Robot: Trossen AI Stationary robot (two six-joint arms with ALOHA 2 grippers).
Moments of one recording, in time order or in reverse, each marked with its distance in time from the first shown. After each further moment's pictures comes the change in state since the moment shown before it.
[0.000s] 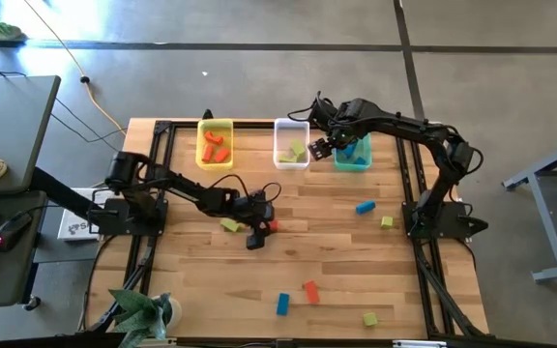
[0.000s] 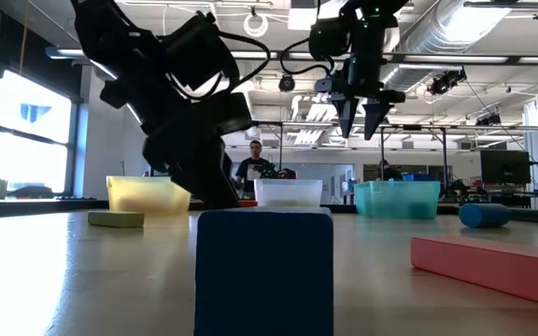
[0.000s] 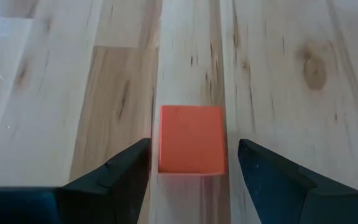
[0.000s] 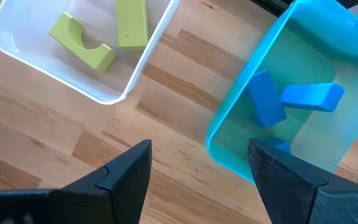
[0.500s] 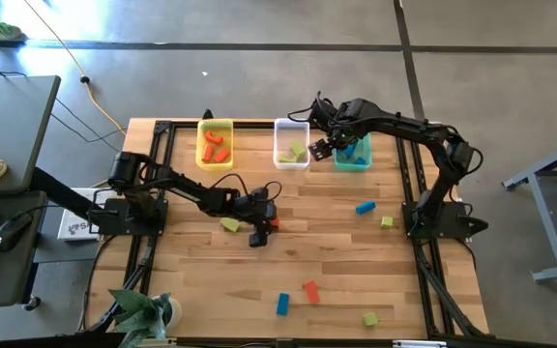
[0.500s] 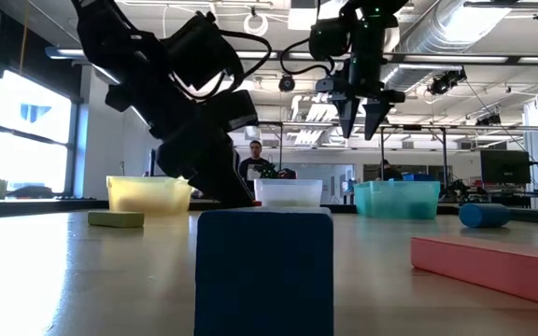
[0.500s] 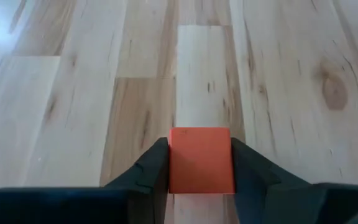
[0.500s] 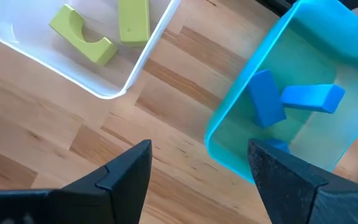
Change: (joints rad) left arm 0.012 0.018 0.000 0.076 -0.052 0.065; right arm 0.000 0.000 0.000 -0.007 -0.006 -0.030
